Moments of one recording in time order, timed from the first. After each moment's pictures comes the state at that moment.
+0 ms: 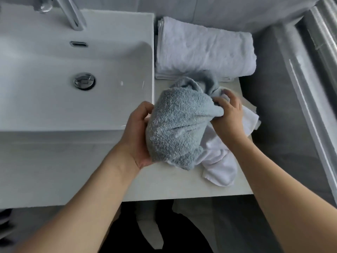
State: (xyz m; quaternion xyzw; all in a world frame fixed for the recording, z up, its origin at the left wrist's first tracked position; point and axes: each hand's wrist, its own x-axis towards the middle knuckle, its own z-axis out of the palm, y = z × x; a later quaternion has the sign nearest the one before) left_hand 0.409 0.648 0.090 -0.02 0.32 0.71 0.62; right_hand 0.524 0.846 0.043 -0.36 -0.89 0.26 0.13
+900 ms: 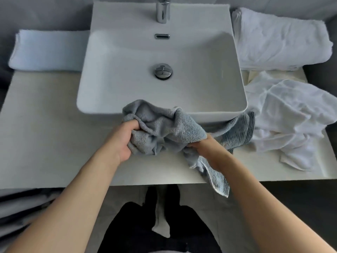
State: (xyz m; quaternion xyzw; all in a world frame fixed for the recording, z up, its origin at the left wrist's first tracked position) left_hand 0.245 0.383 0.018 -0.14 0.67 0.58 0.44; right_hand 0.410 0.550 0.011 -0.41 -0.57 0.70 -0.08
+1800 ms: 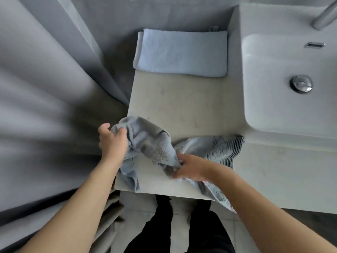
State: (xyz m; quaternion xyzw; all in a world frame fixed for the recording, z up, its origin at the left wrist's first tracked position) left_hand -0.028 0.020 -0.032 -0.19 0.88 0.41 0.16; right_hand 0.124 0.207 -0.026 -0.18 -0.74 0.50 -0.41
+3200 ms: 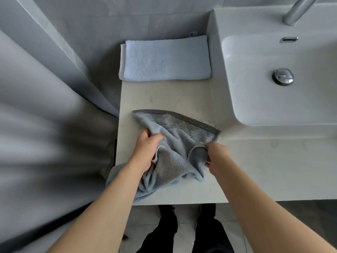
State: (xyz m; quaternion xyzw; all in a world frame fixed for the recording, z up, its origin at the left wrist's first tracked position) left_hand -0.004 0.100 -0.052 -0.08 0.72 0.58 0.38; right_hand 0.121 0.250 -0.047 -0.72 -0.40 0.57 -0.05
